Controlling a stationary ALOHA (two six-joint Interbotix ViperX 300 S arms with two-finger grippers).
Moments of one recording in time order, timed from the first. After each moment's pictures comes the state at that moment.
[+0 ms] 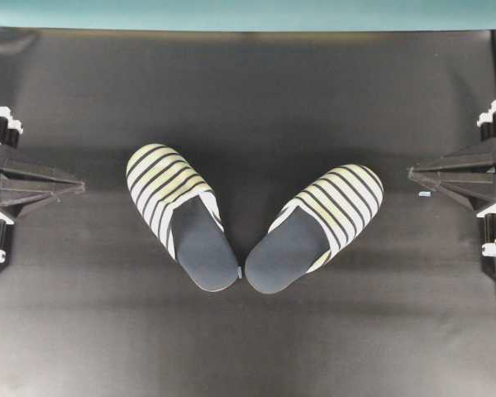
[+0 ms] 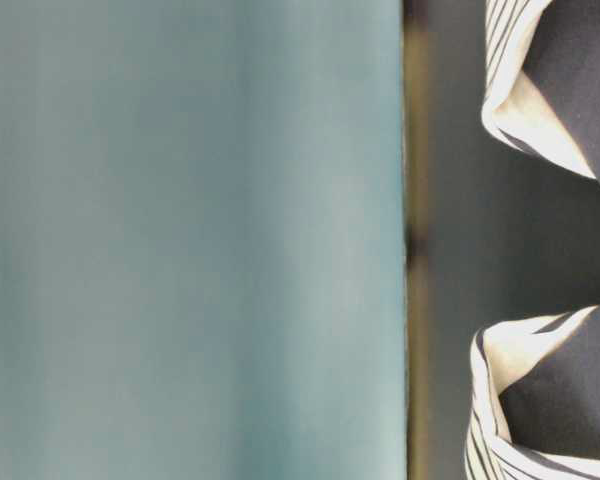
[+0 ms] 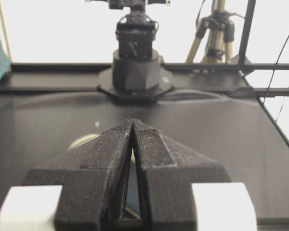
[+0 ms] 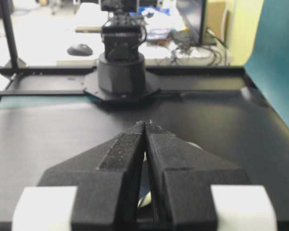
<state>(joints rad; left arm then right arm) 0.00 -0.96 1.17 0.00 -0.29 0.00 0.00 -0.97 1.18 0.00 -0.29 0.01</state>
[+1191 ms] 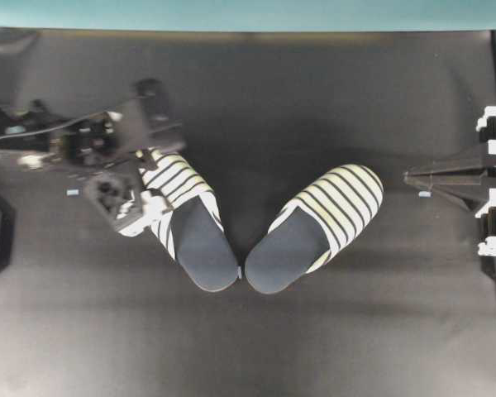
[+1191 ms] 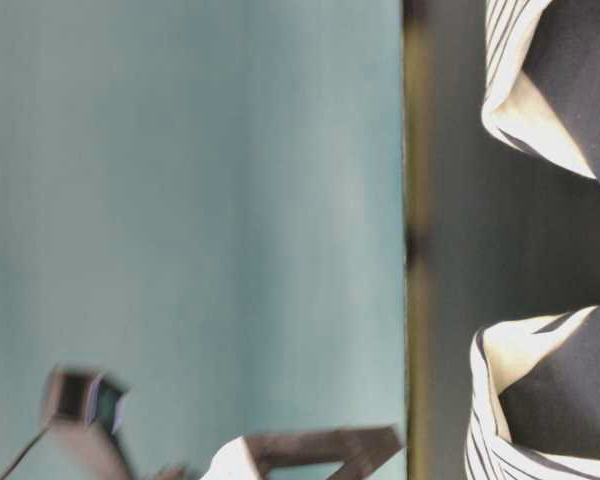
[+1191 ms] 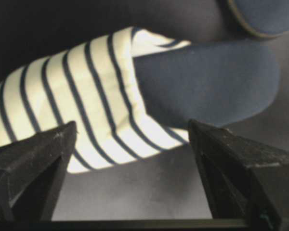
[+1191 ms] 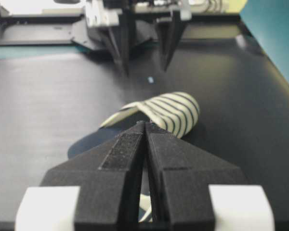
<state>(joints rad) 0.15 -0.19 0.61 0.04 0.65 -0.28 -0.03 -0.99 1.20 0.00 -0.14 0.01</state>
